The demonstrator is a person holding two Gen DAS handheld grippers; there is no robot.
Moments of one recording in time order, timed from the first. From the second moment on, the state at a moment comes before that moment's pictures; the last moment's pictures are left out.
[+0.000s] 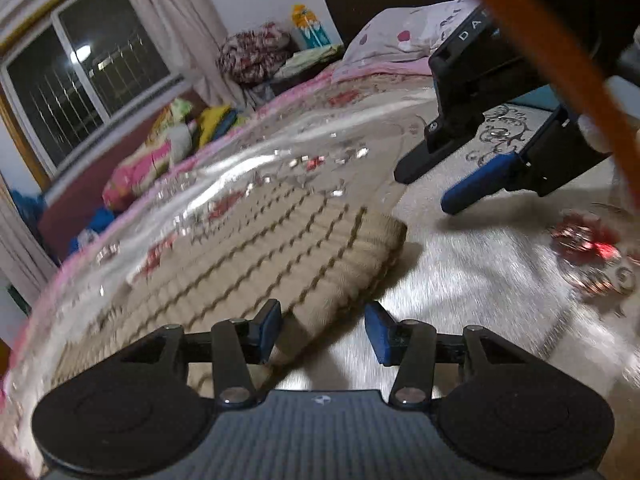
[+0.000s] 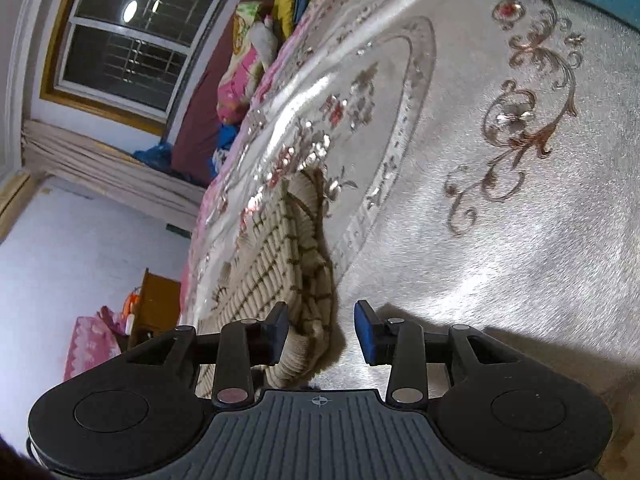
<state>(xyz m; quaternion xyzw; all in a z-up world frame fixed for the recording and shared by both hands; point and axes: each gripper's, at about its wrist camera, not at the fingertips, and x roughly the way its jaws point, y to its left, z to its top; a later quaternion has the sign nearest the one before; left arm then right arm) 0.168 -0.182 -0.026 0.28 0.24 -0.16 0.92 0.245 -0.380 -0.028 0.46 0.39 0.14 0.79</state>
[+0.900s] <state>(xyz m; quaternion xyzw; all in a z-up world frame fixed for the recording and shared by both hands) 0.201 -0.178 -0.001 0.18 0.24 -0.21 0.93 0.352 -0.349 -0.034 0.47 0.40 0.13 0.77</state>
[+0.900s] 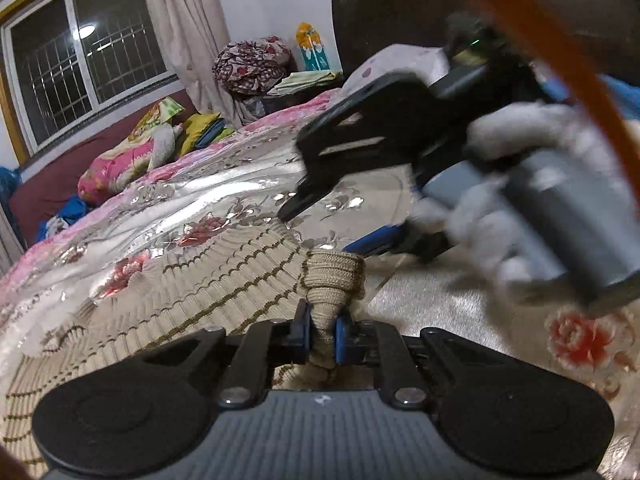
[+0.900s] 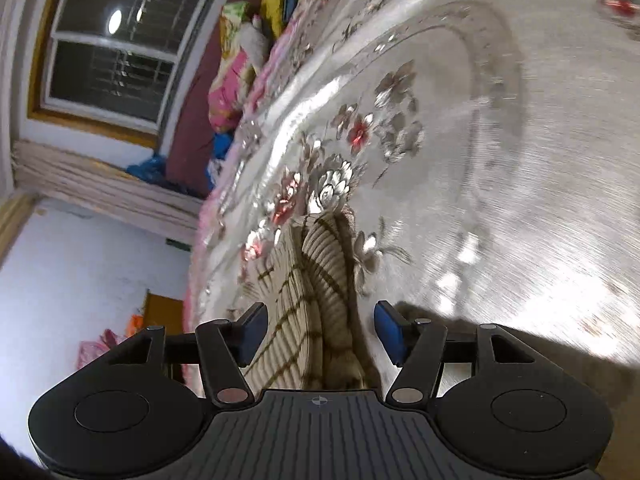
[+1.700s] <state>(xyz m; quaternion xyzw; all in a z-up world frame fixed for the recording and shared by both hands) 0.207 -0.159 0.016 0.10 0.24 -0.23 0.94 0.390 -0.335 -0.054 0.48 0.42 0.14 0.76</state>
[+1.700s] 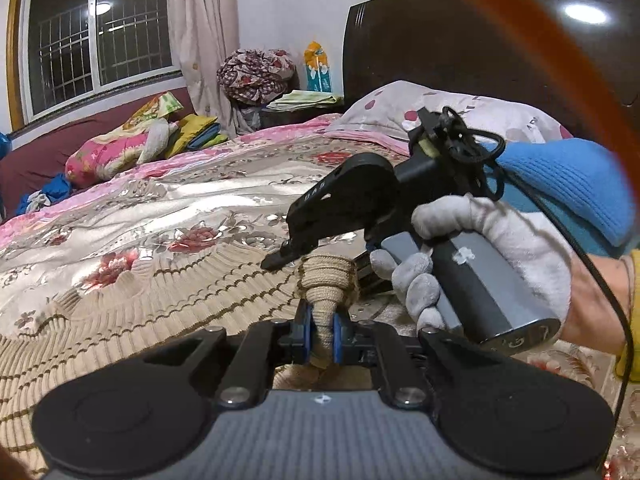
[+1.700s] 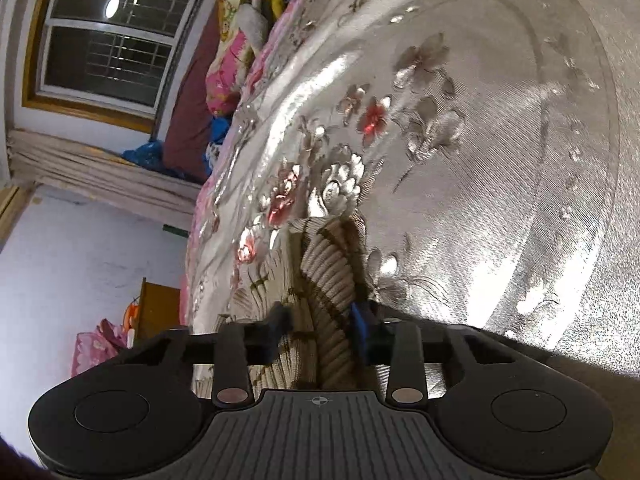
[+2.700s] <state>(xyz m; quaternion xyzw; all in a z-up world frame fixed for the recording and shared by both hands) 0.154 0.021 0.049 -0.13 0.18 -0.13 0.97 0.381 -0.165 0.057 0.45 0.37 0.23 0.78</state>
